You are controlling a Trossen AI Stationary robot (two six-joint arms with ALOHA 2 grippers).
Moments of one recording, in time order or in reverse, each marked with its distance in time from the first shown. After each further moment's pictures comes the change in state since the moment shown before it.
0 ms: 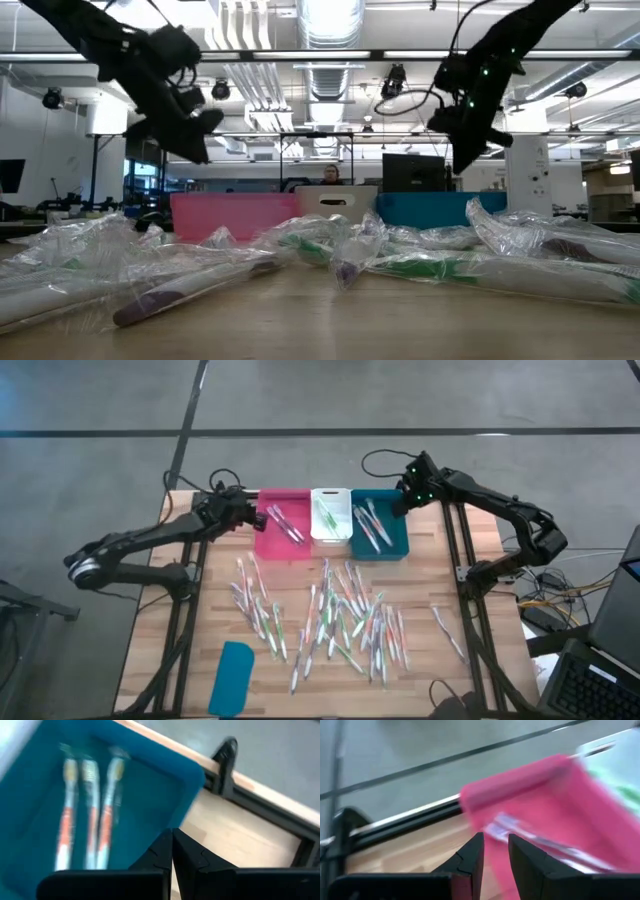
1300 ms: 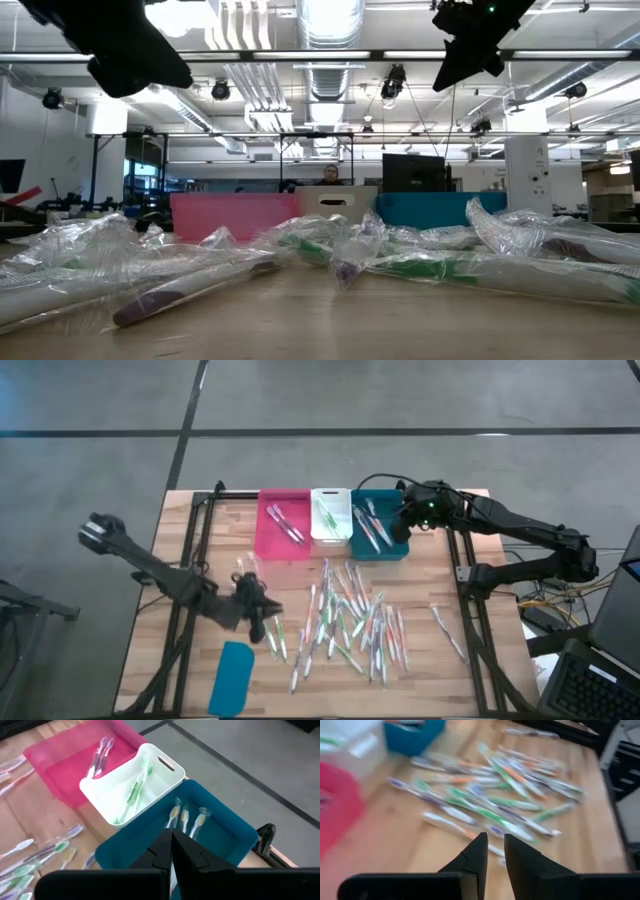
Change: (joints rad) left arm -1.164 0.050 0.052 0.001 -0.145 -0.352; right arm 0.500 -0.341 0.043 -0.047 0.215 0.052
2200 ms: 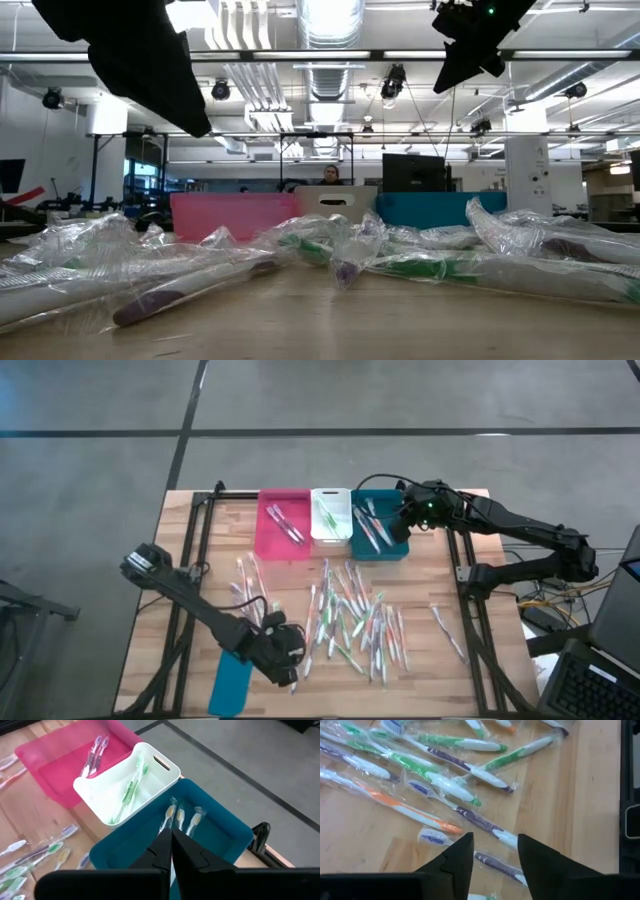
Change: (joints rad) left arm -0.087 0.584 0.493 -0.256 0.138 -0.155; right arm -0.001 0.004 -0.004 0.000 0.021 -0.001
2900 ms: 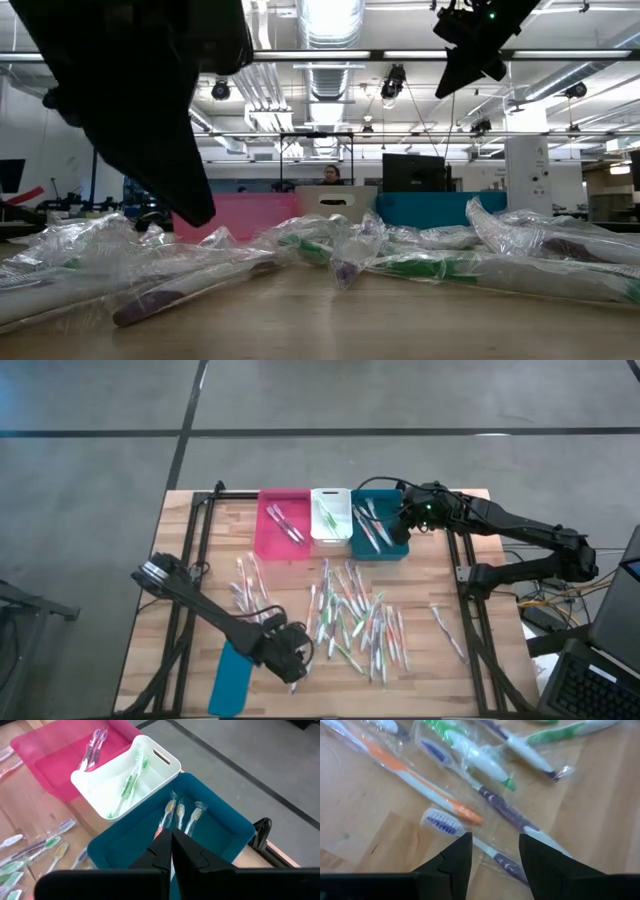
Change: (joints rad) left arm 0.027 0.139 -0.002 0.009 0.004 -0.171; right arm 0.000 0.000 -0.024 0.001 -0.002 0.000
